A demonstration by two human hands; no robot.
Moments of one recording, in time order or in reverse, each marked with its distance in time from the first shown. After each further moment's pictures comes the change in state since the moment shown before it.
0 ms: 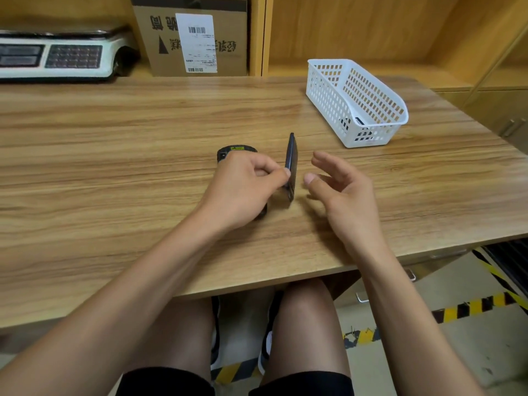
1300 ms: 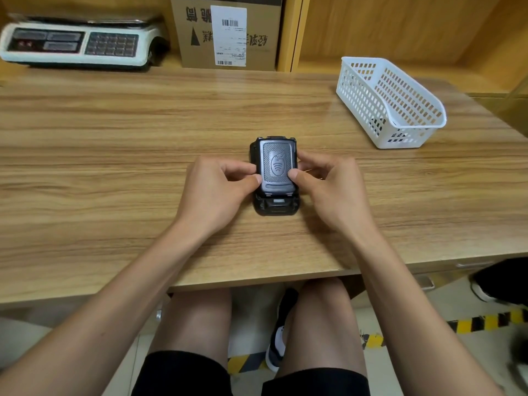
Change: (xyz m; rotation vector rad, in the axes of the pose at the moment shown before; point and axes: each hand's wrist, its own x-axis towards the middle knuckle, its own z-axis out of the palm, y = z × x) left_hand -0.019 -0.047 -0.056 0.093 0.304 -0.049; right_hand 0.006 -0.017 0.056 -0.315 -0.158 -0.150
